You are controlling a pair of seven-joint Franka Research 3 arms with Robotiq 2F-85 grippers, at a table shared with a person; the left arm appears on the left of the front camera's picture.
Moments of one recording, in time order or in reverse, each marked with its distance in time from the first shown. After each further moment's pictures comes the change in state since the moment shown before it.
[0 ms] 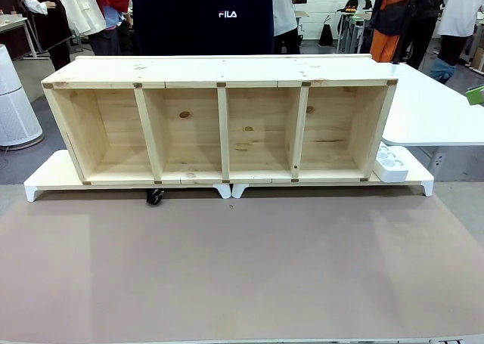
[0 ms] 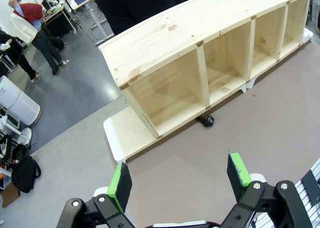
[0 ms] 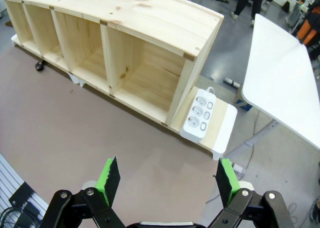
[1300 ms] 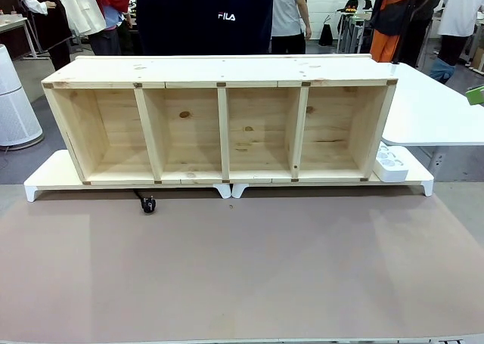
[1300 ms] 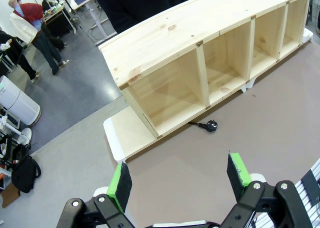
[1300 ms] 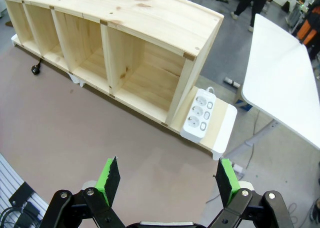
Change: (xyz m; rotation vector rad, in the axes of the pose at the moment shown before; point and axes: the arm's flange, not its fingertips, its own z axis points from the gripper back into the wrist) left arm 0.000 0.000 0.000 0.000 0.000 0.000; right arm 0.000 0.000 0.000 0.000 0.000 0.000
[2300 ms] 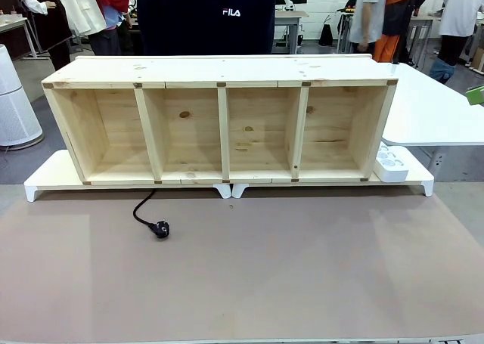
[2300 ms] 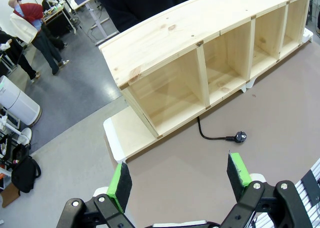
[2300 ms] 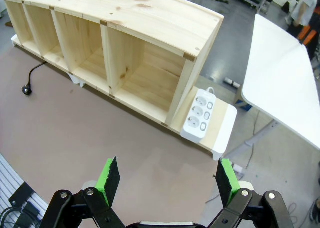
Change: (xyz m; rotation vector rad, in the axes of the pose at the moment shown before) left arm 0.000 0.000 0.000 0.000 0.000 0.000; right arm 0.000 0.000 0.000 0.000 0.000 0.000
